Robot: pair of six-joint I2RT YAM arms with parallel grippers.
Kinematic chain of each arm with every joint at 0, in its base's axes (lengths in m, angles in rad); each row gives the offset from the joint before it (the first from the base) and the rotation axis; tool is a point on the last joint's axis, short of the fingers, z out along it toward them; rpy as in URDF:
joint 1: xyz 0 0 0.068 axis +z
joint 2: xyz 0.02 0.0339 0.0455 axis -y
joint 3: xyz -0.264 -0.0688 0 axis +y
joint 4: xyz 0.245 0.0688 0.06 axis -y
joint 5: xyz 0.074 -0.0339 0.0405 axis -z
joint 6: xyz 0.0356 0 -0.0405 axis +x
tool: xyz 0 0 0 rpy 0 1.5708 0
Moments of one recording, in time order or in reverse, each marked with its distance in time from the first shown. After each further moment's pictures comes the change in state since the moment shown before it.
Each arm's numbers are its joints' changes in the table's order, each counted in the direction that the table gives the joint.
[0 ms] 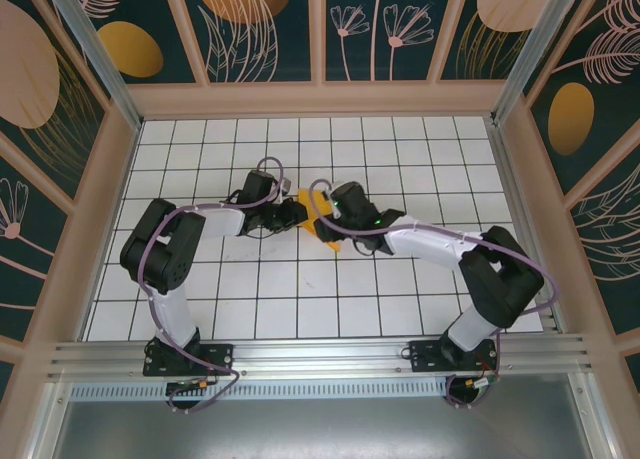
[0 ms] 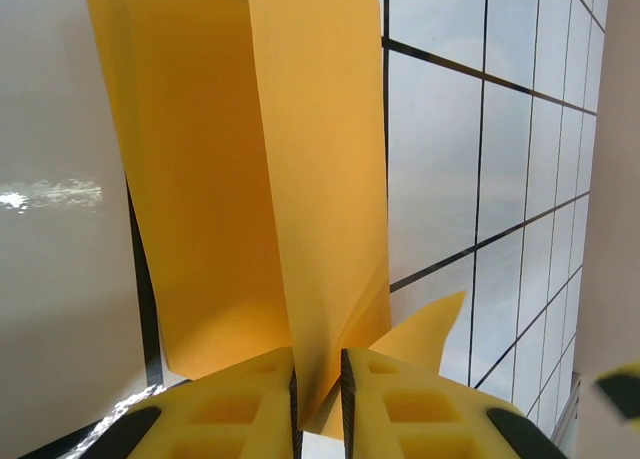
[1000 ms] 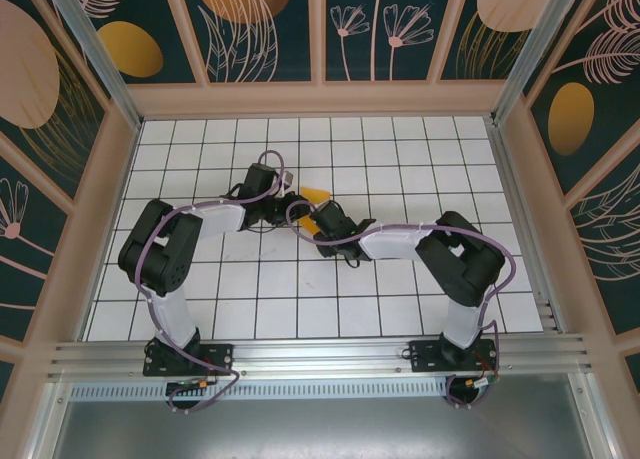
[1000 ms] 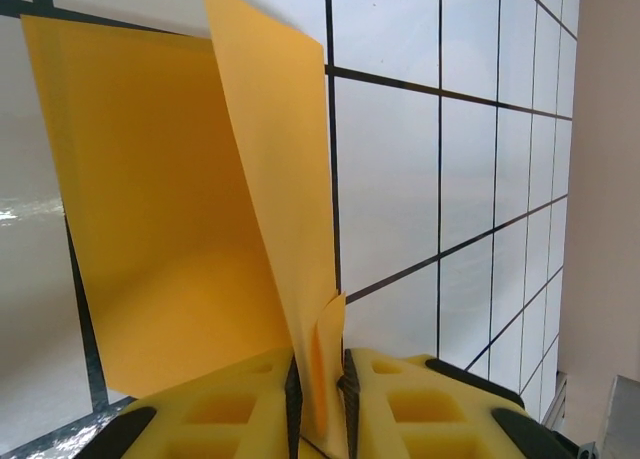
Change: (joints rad) left arm -0.005 0.017 -0.055 -0.048 -0.001 0.000; right arm 0.065 -0.209 -0.027 0.020 0.140 0.004
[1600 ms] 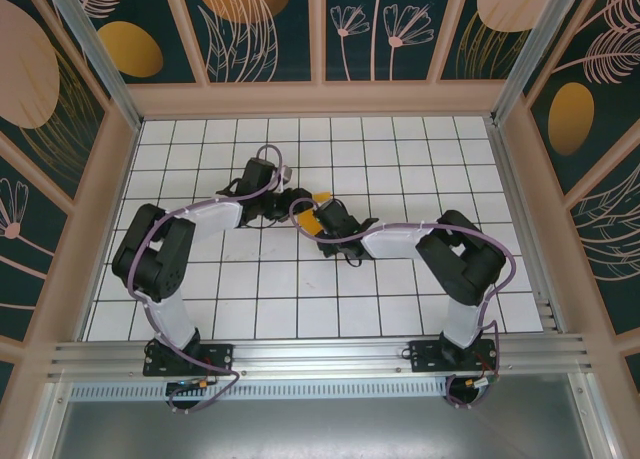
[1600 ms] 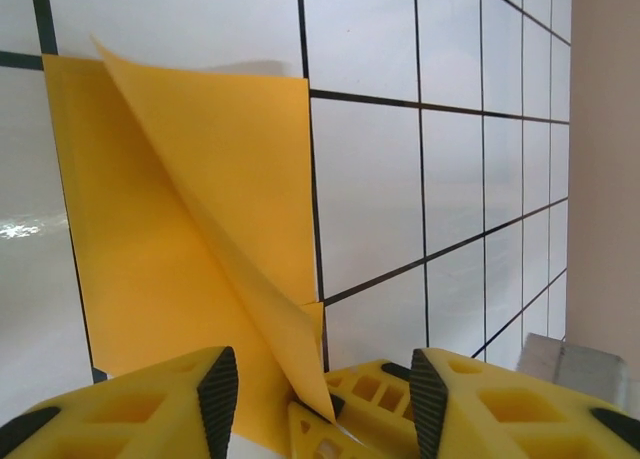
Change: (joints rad) left arm 0.001 0.057 -0.035 -0.088 -0.034 0.039; right arm -0.024 -0.002 0.019 0.041 -0.061 0.024
